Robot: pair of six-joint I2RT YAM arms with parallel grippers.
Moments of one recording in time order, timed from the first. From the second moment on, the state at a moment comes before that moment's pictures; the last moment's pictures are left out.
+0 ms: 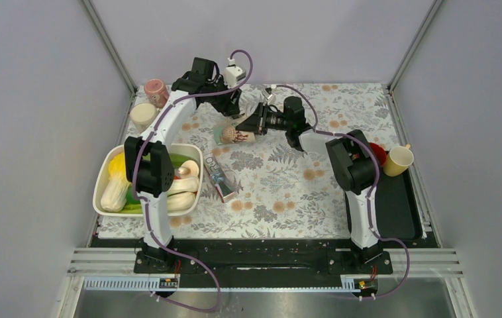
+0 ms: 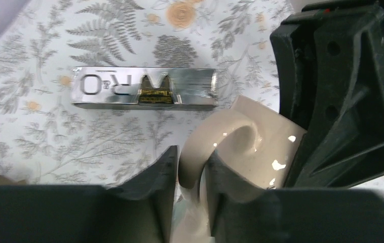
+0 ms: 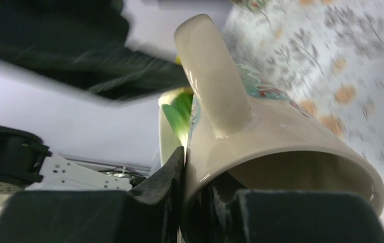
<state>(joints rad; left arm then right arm) -0.28 2.04 1.94 -0.70 0.52 0.39 0.47 2.19 1.42 0.75 -0.89 1.08</state>
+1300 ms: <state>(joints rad) -0.27 1.58 1.56 -0.73 0.22 0.46 -0.21 1.03 1.27 -1.19 0.22 0.17</state>
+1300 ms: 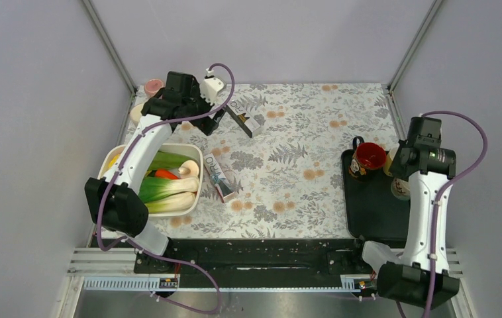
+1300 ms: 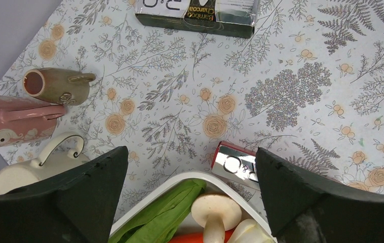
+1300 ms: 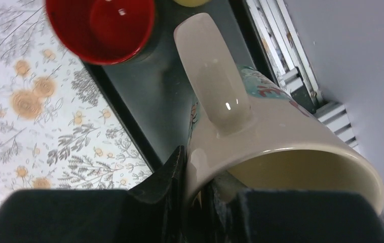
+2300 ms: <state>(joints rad) -0.27 1.57 1.52 -0.71 0.17 0.48 -0.53 1.43 1.07 -0.80 0.07 0.26</state>
